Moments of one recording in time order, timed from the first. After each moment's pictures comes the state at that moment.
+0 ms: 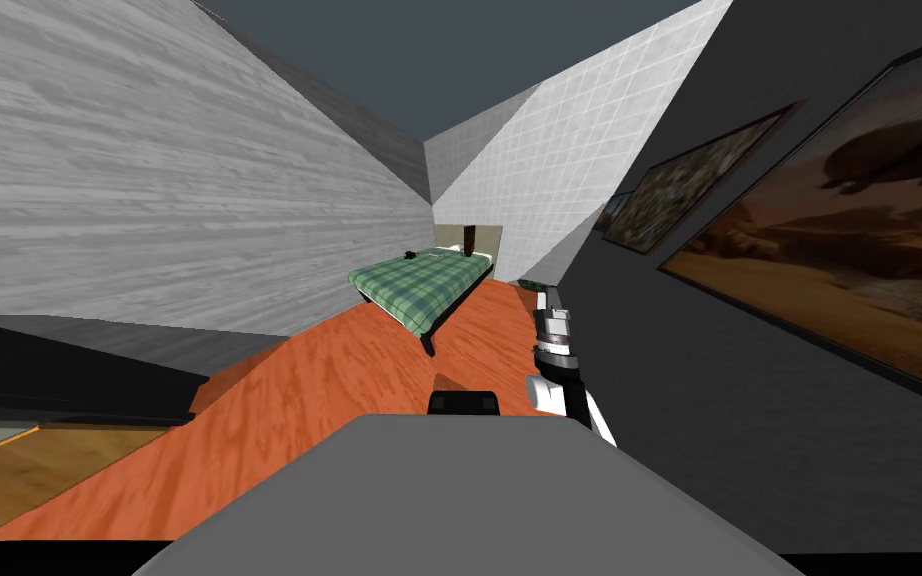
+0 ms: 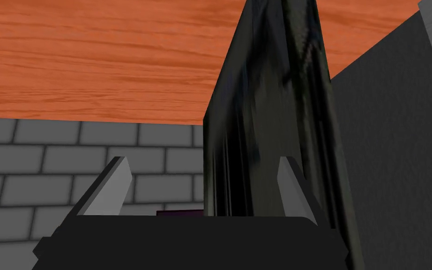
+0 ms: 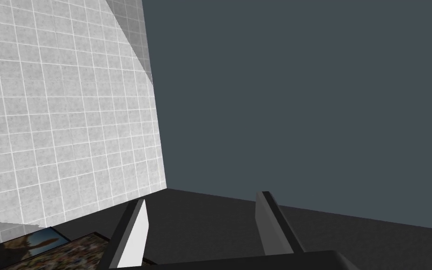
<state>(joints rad) 0.38 0.11 0.66 -0.84 -0.38 1.00 0.67</state>
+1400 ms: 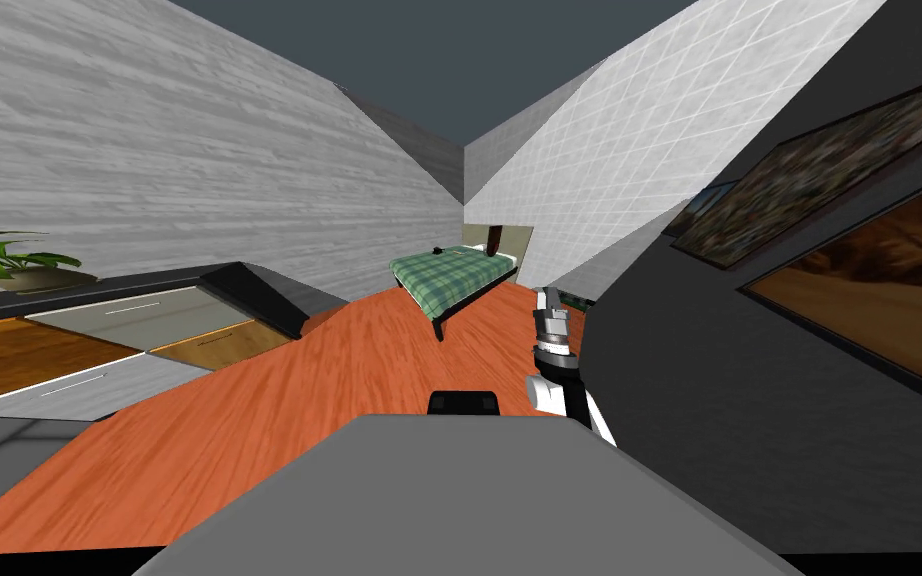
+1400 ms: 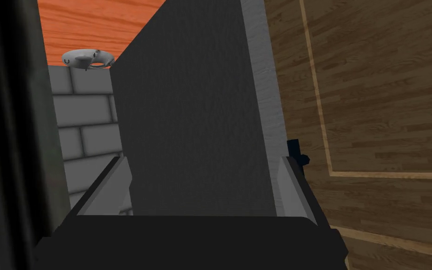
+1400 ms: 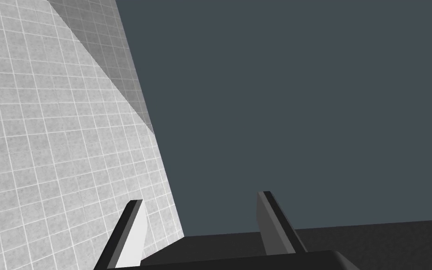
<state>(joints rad) 0.31 0.14 0.75 -0.63 -0.47 1.24 0.77</state>
